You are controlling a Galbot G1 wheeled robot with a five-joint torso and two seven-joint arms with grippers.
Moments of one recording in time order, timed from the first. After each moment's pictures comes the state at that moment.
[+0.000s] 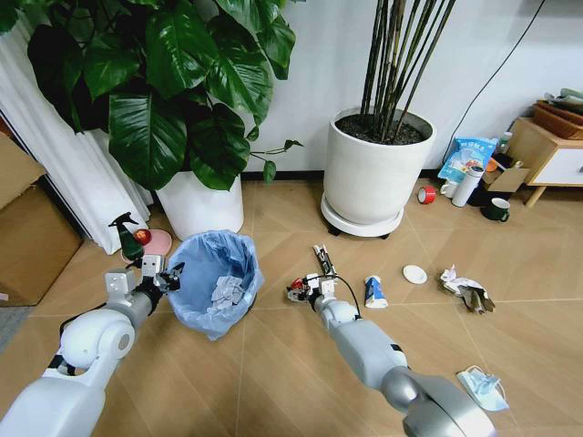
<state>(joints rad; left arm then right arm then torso) 1.20 -0.96 -0.53 -1.92 -0.68 0.56 -0.09 -0.53 1.57 0.03 0.53 0.38 -0.05 -0.09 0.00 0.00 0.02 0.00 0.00</state>
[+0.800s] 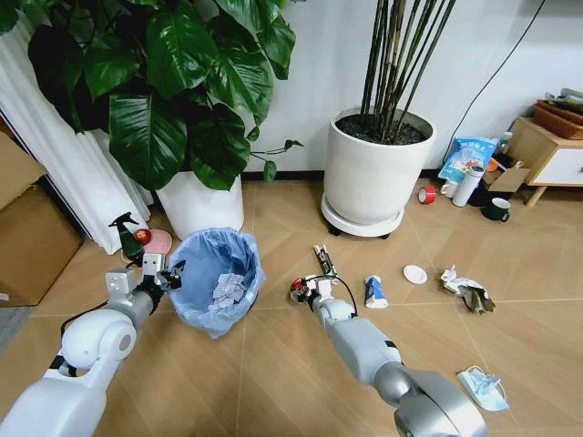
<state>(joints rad) 1.21 -0.97 -0.52 -1.94 -0.68 0.56 -0.10 -0.52 1.59 0.05 0.50 0.36 -0.09 -0.08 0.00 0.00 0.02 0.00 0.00</state>
